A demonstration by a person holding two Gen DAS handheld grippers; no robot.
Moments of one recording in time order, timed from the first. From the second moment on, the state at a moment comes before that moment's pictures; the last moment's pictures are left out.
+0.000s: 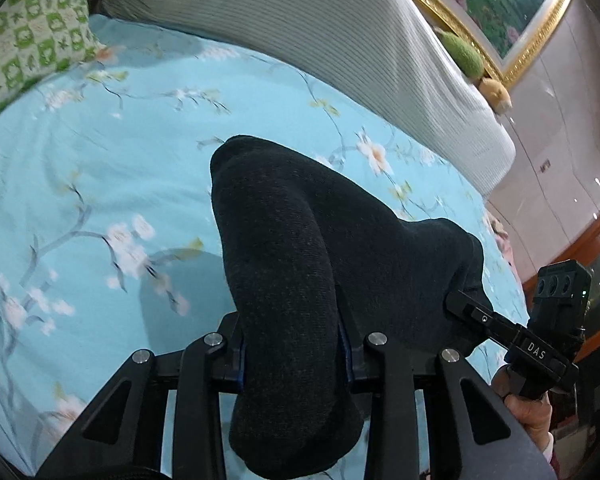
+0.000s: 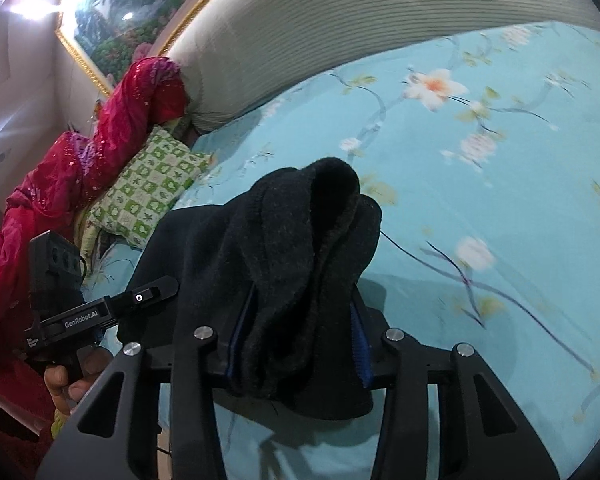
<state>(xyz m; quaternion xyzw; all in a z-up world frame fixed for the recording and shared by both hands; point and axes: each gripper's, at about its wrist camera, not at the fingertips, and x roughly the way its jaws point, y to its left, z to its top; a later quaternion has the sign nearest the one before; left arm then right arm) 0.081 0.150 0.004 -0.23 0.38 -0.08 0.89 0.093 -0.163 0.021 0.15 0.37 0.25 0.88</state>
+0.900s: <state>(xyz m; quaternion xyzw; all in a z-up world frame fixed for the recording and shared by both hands) 0.137 0.218 -0.011 -0.22 0.39 -0.01 0.89 0.189 -0.098 0.003 0.13 0.40 0.28 0.86</state>
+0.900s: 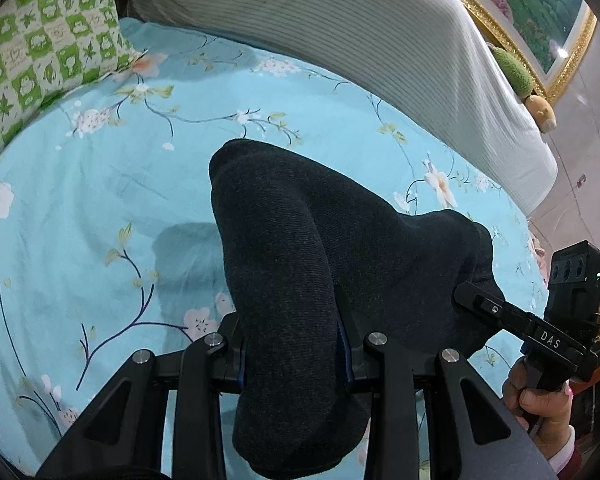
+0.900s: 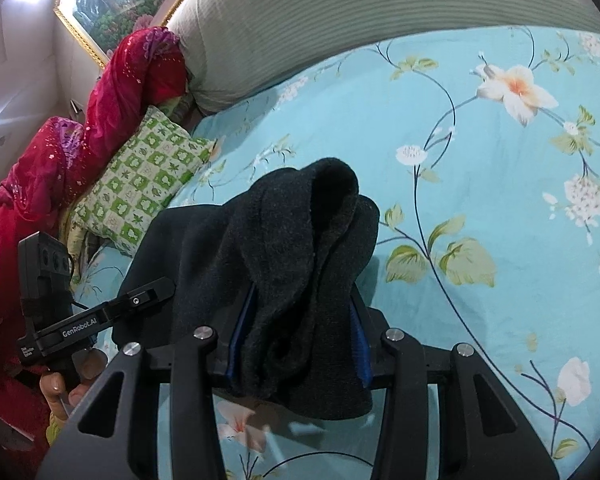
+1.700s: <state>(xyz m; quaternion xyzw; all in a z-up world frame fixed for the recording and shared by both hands) 0.124 0.221 -0.032 -0.21 0.40 0.03 0.89 0.185 -0.114 -0.009 0.12 0.39 0.25 0.88</state>
